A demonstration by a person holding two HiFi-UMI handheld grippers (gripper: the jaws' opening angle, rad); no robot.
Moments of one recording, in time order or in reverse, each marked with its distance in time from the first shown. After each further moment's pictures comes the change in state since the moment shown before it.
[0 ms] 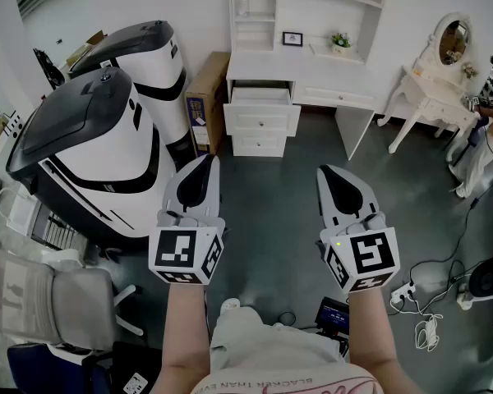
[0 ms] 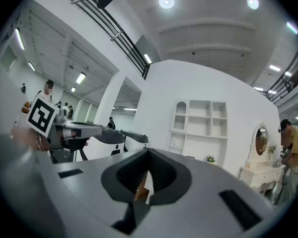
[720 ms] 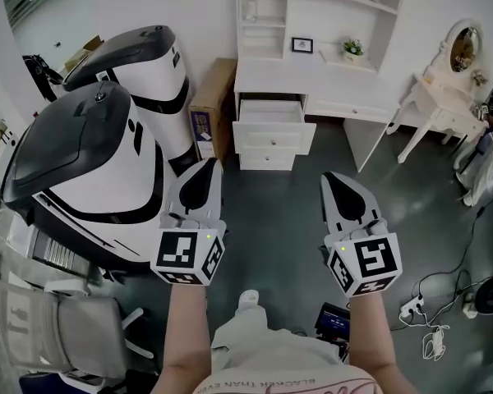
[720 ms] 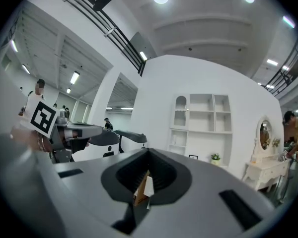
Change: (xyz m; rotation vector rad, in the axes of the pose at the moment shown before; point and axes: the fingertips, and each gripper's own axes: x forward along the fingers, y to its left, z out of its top) left arm 0.104 0.095 -0.036 -0.020 -0.004 -0.039; right arm 0.132 -0.014 -0.020 0.038 0.008 -0.034
